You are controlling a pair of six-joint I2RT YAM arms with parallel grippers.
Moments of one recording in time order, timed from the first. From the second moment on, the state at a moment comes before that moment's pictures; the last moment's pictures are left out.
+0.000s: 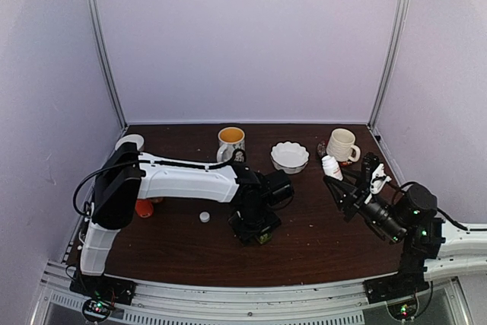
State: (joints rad) left arm -1.18 2.20 1.73 -0.88 -0.02 -1.69; right arm 1.05 0.61 0.25 0.51 0.32 -0.08
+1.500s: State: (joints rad) left arm -1.10 2.15 1.72 -0.91 0.00 -0.56; right arm 1.05 0.61 0.23 0.51 0.32 -0.08
